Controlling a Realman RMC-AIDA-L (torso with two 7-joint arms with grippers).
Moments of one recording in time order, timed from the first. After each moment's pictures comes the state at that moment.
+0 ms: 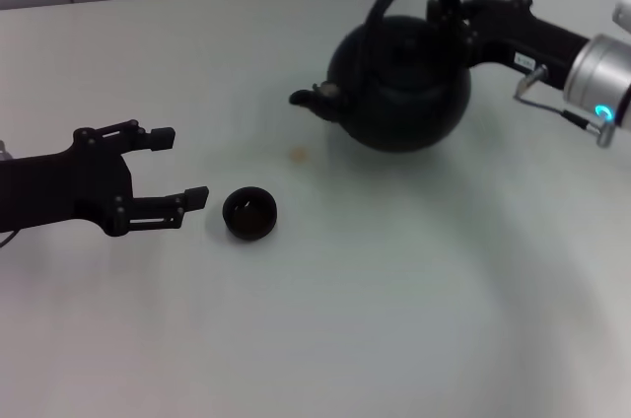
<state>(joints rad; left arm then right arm) -0.43 -2.06 0.93 0.85 1.89 1.52 -1.33 0.44 2.08 -1.06 -0.60 -1.26 -0.98 1.11</state>
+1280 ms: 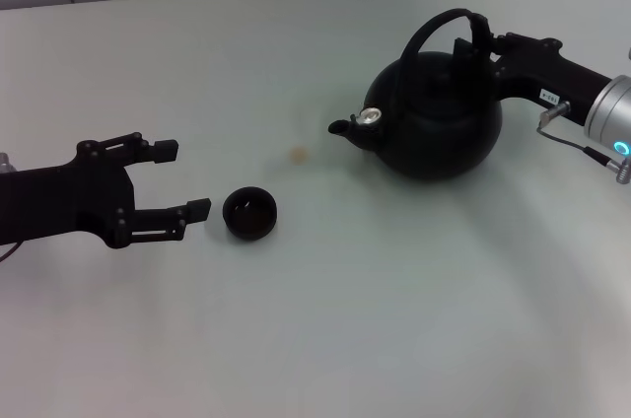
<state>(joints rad) -0.42 -2.06 0.93 0.82 1.89 1.54 -1.32 0.42 2.08 -0.97 -0.48 -1.27 -0.96 1.05</state>
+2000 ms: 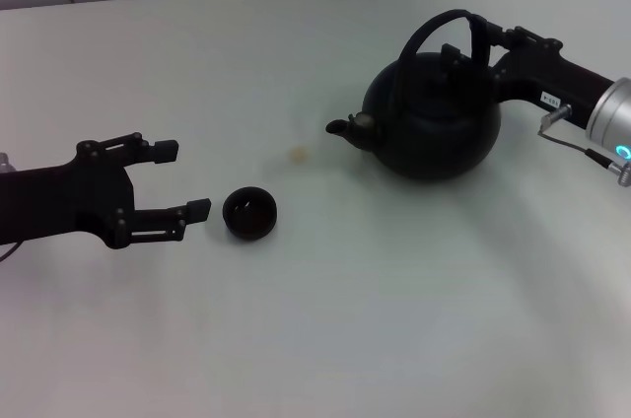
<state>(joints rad) -0.42 -2.06 0.93 0.82 1.89 1.54 -1.33 0.41 2.08 -0.97 -0.49 -1.27 -0.98 1.03</state>
